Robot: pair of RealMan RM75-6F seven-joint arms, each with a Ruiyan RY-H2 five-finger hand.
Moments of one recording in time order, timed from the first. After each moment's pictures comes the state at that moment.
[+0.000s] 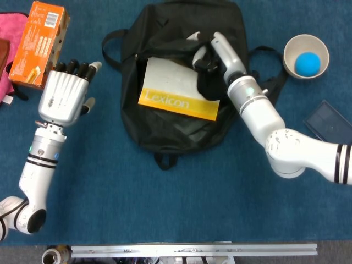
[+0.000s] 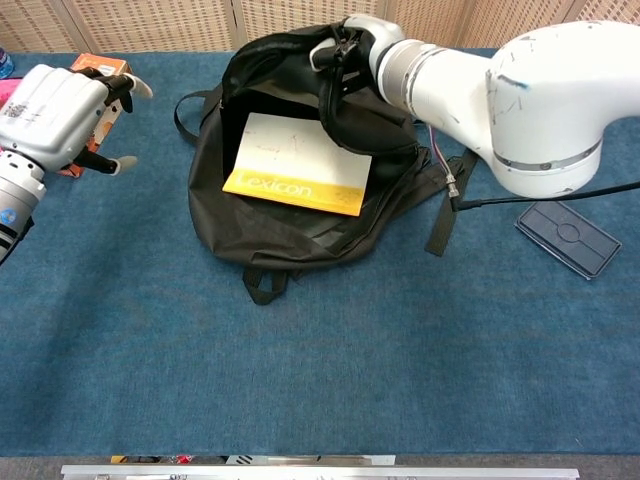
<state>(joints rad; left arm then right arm) -0.50 -1.58 -0.13 -1.28 1.42 1.33 0.42 1.04 -1.62 0.59 -1.61 -0.12 0.85 -0.09</state>
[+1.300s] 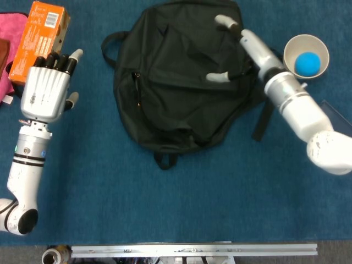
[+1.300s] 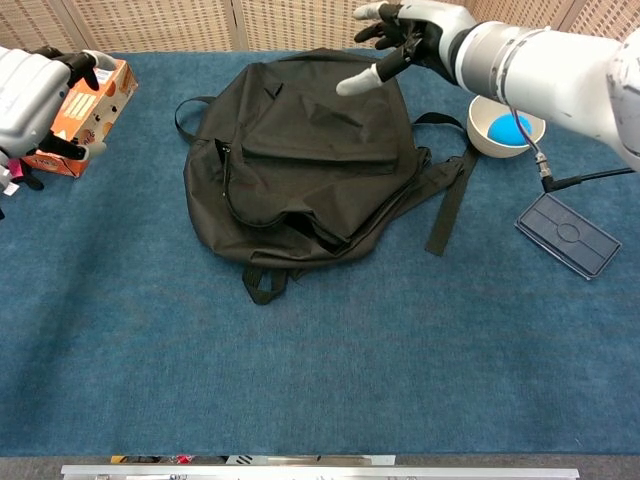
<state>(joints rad) -0.47 -1.51 -0.16 -1.35 1.37 1.34 0.47 1.00 -1.36 0.40 -1.71 -0.31 0.78 -0.03</state>
